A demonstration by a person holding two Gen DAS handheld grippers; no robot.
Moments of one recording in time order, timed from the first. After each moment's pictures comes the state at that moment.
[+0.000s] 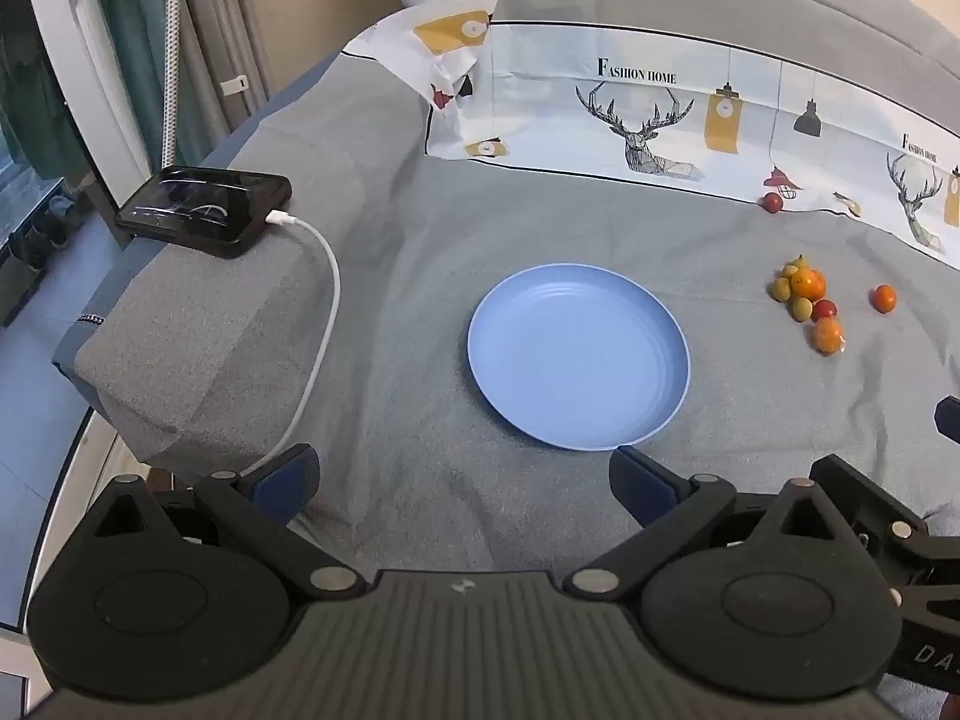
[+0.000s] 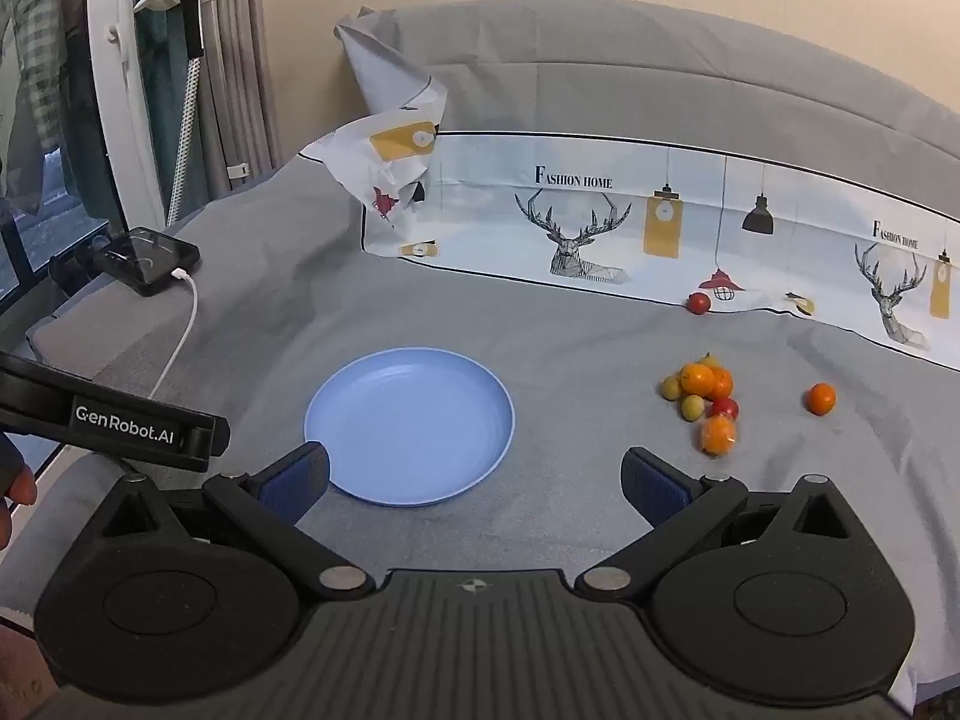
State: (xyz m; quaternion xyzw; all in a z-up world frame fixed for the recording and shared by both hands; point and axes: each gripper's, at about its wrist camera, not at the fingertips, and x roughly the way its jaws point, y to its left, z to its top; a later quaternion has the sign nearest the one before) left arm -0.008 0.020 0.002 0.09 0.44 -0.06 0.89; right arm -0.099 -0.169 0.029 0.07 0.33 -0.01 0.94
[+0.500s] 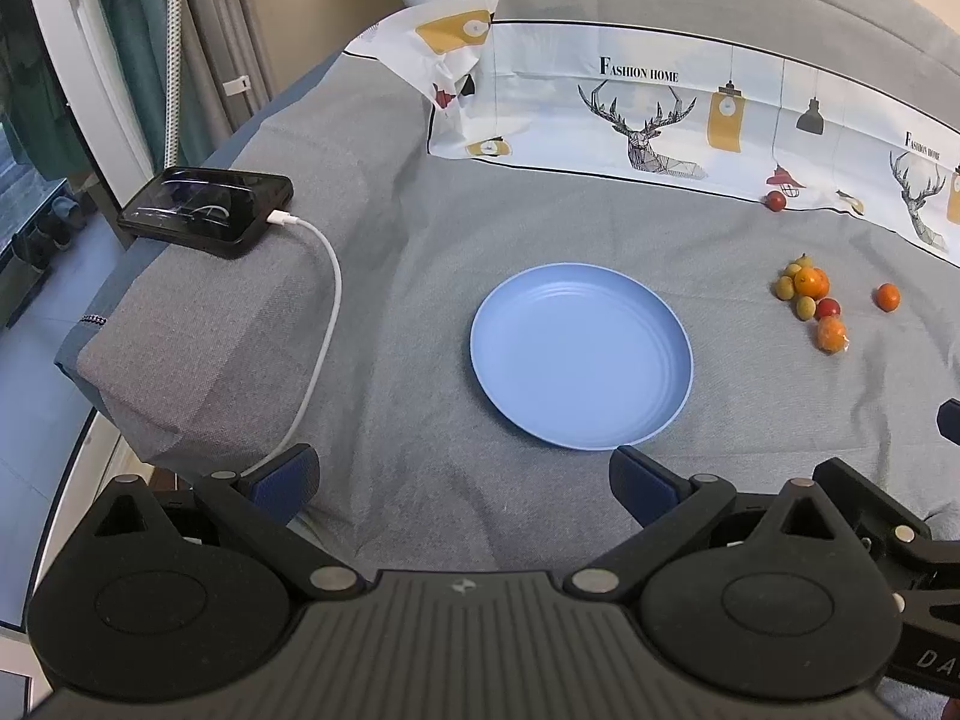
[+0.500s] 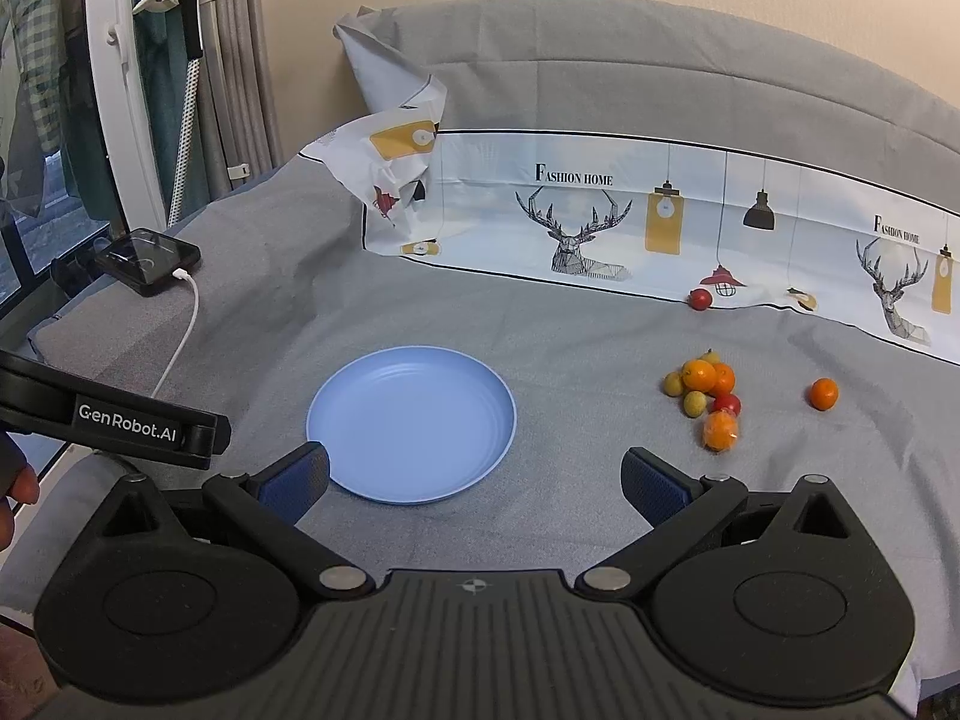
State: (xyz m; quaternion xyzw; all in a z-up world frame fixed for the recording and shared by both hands) left arm -0.008 0.016 0.003 0.09 0.44 -0.06 0.89; right arm -0.098 -0.169 0.028 0.07 0.33 -0.01 0.94
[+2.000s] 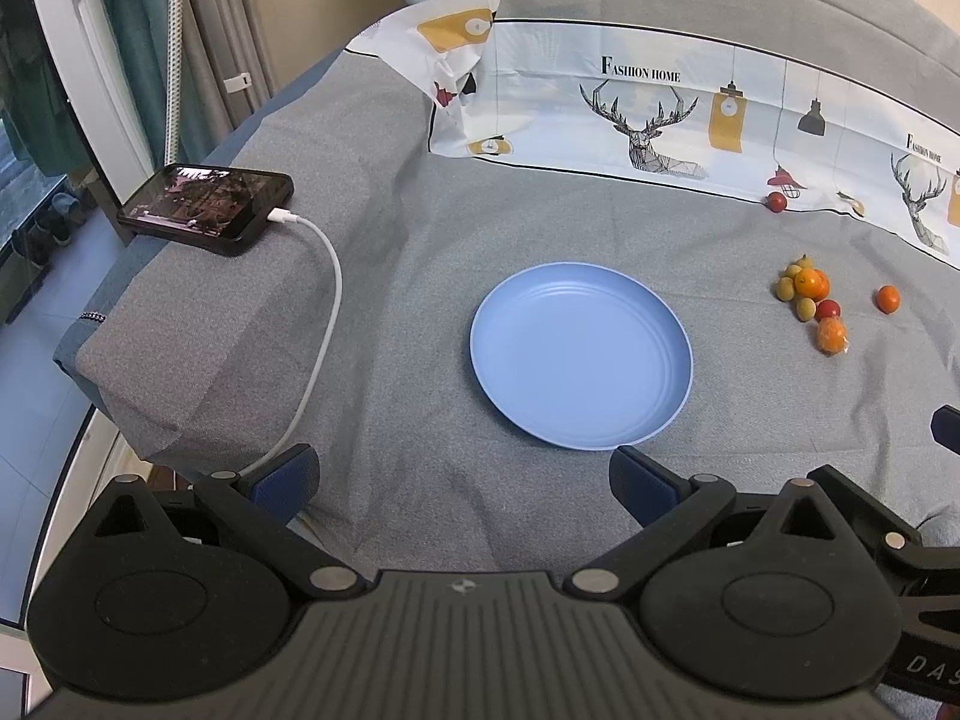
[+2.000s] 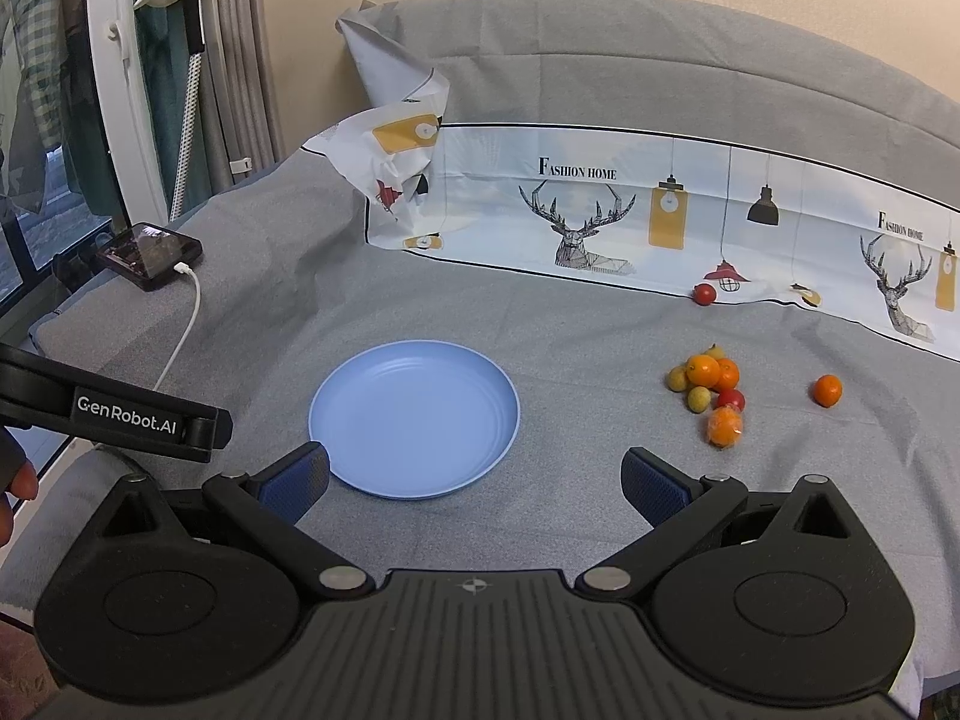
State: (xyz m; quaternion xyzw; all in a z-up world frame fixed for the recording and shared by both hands) left arm -0.006 0.016 0.005 0.09 0.44 -0.06 0.89; right arm -0.098 -0.166 0.024 0.08 0.33 -0.01 0.94
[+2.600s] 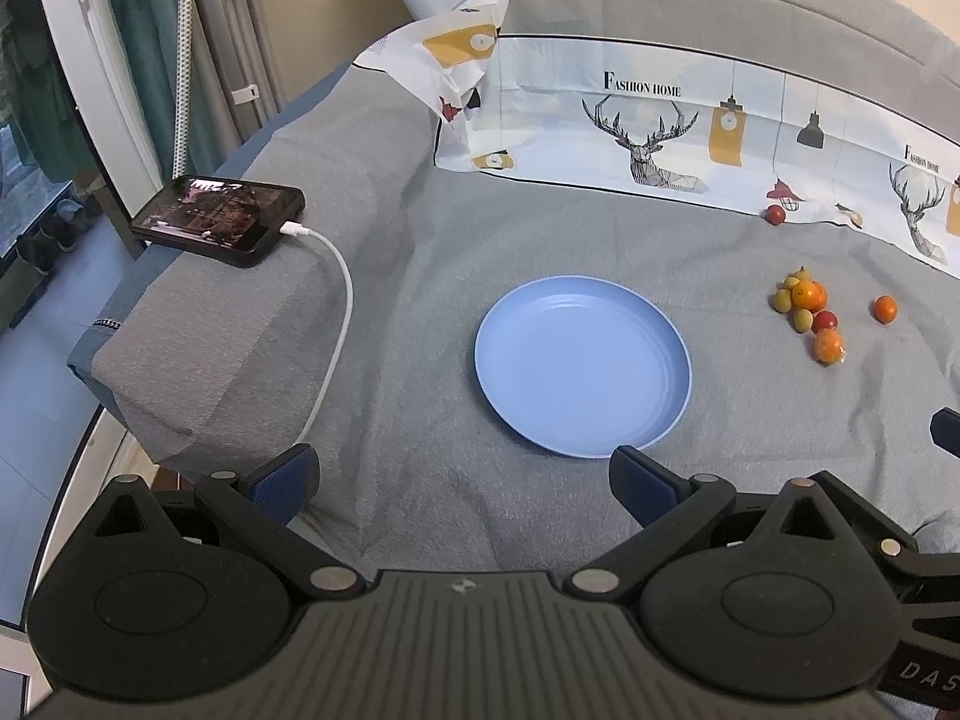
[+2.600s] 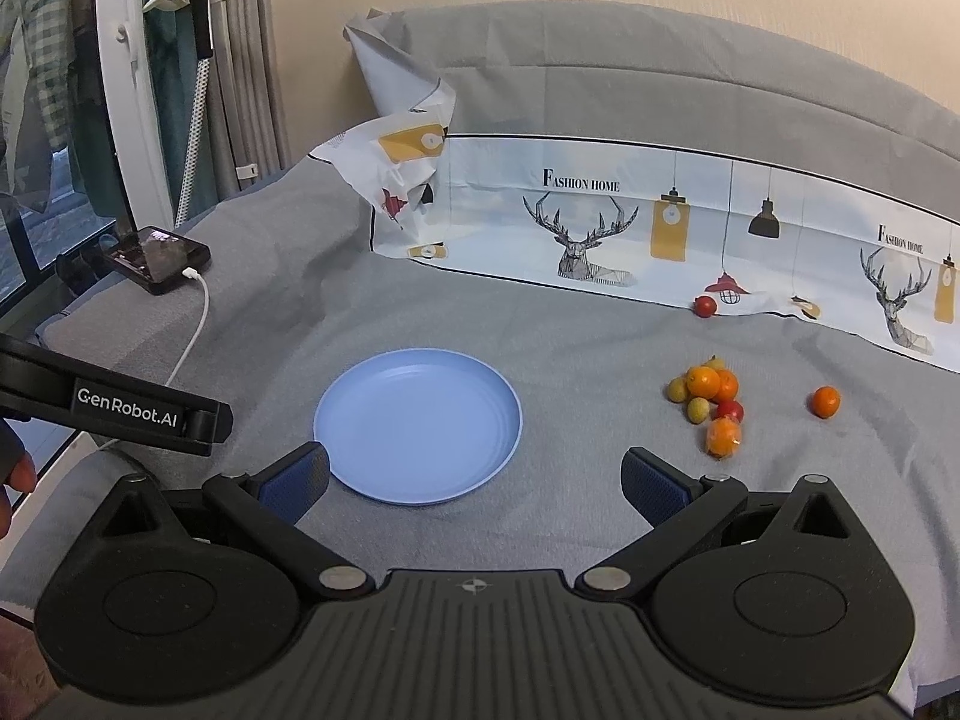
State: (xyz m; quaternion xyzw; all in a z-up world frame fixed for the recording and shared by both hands) left arm -0.012 0.020 0.014 0.08 0.43 -0.06 0.90; right arm -0.103 -0.165 0.030 0.07 0.32 0.00 0.94
